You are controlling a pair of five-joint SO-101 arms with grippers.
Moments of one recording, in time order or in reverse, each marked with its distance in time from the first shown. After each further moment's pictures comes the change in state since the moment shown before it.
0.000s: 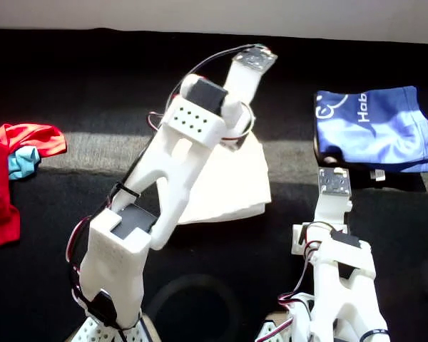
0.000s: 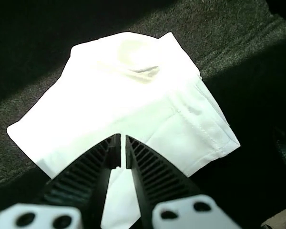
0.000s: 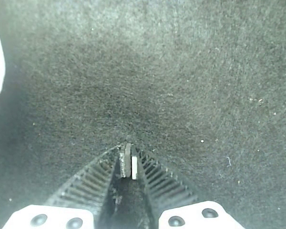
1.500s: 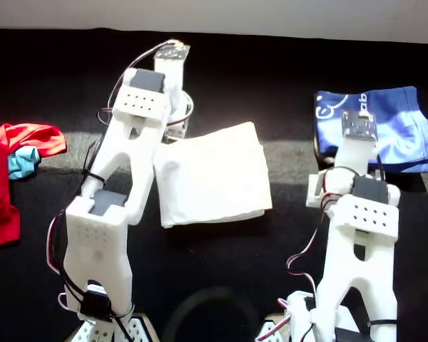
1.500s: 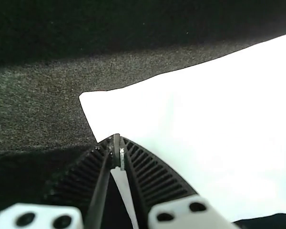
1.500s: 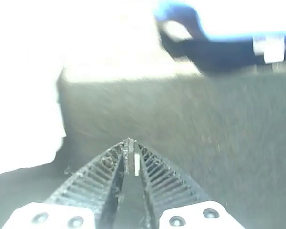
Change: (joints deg) left arm -16.9 5.7 7.6 -5.2 6.2; right arm -5.2 0.5 -38.1 30.8 -5.6
